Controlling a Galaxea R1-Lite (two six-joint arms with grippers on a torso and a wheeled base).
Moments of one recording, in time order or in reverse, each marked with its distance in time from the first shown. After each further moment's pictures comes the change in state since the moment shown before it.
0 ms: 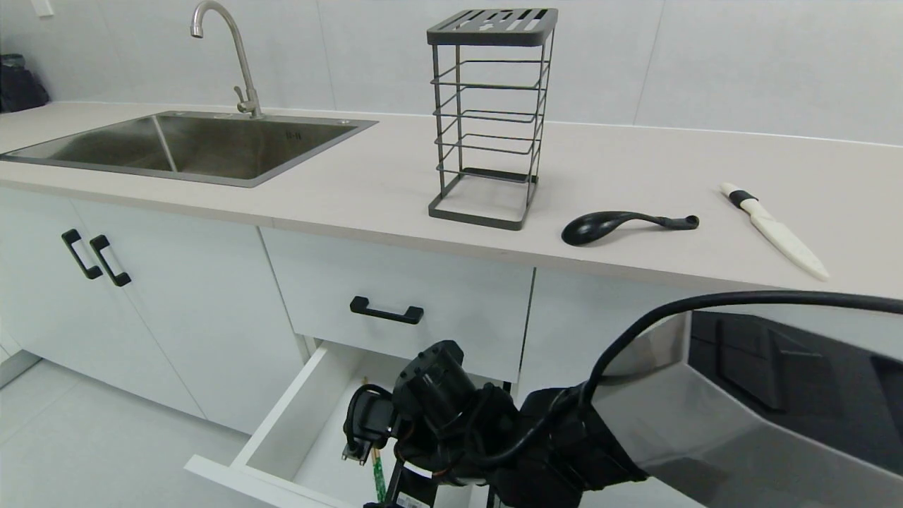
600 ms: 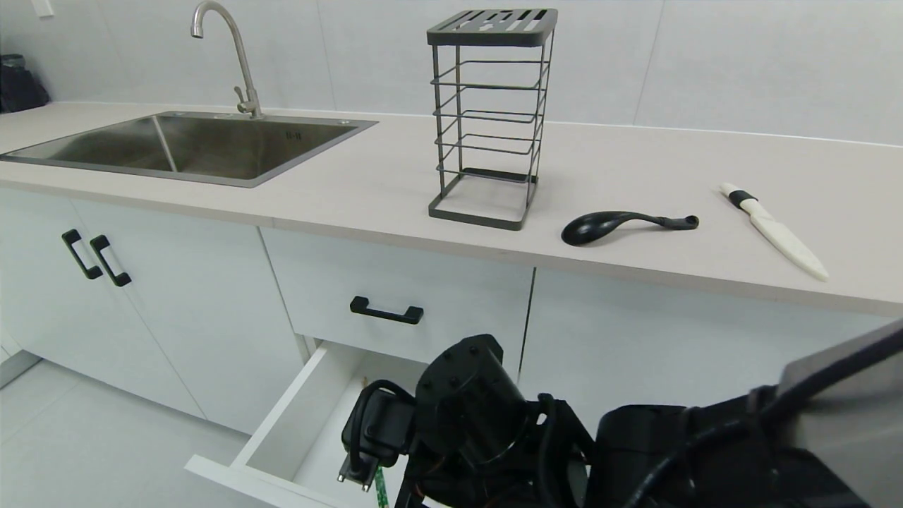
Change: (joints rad) left arm 0.000 0.000 0.000 0.000 0.000 0.000; right arm 0.081 -0.274 0.191 -0.037 -0.049 0.109
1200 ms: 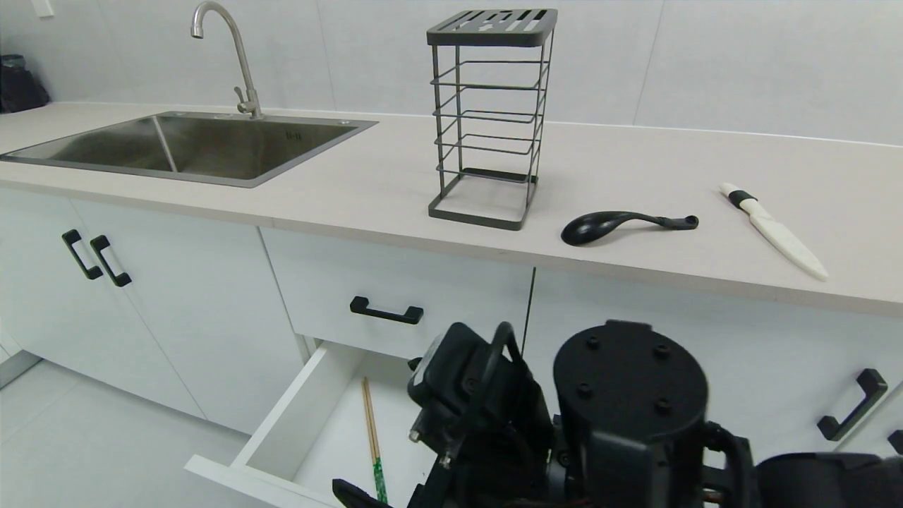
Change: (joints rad) left arm 0.000 0.000 0.000 0.000 0.000 0.000; right arm 0.038 -0.235 0.264 -0.442 -0.087 0.172
